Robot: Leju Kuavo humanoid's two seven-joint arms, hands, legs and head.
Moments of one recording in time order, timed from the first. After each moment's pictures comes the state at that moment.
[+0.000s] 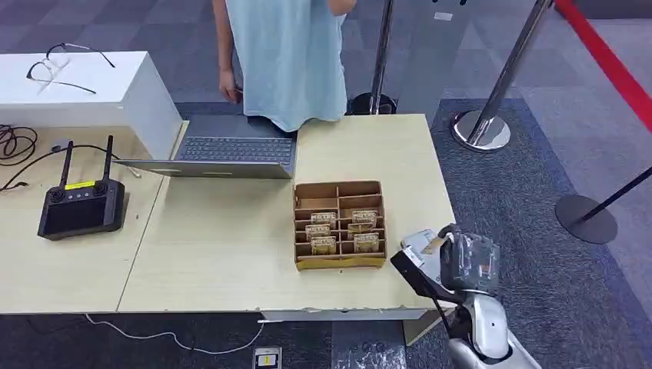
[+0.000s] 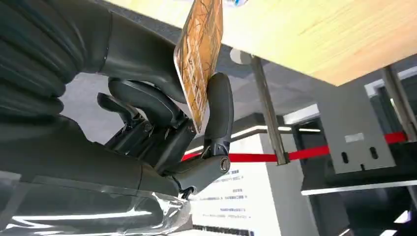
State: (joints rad) left arm -0.11 0.05 -1.14 -0.20 0.76 0.49 0.23; right arm -0.08 -0.36 0.44 -1.47 1.19 -0.68 0.60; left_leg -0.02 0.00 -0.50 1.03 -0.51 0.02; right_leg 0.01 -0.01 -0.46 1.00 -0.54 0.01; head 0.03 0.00
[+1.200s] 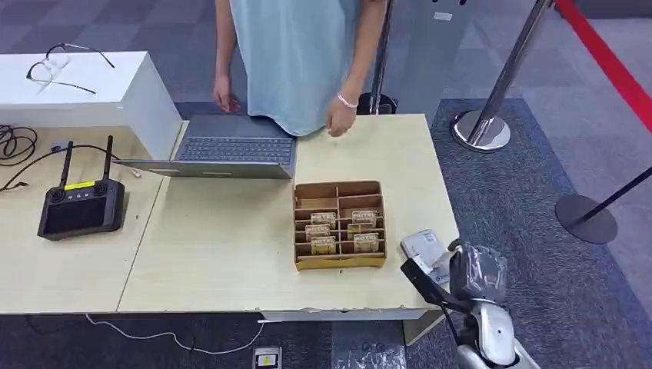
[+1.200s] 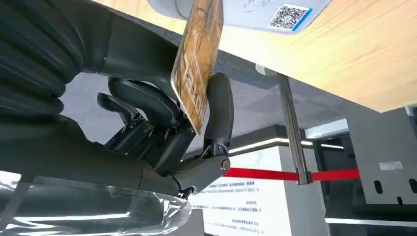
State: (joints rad) left arm -0.11 0.05 -1.14 -0.20 0.76 0.50 0.23; right arm -0.06 -0.36 0.42 -1.38 1.17 -0.69 0.59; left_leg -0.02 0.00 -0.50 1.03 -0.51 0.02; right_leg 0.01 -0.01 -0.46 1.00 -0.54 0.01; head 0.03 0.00
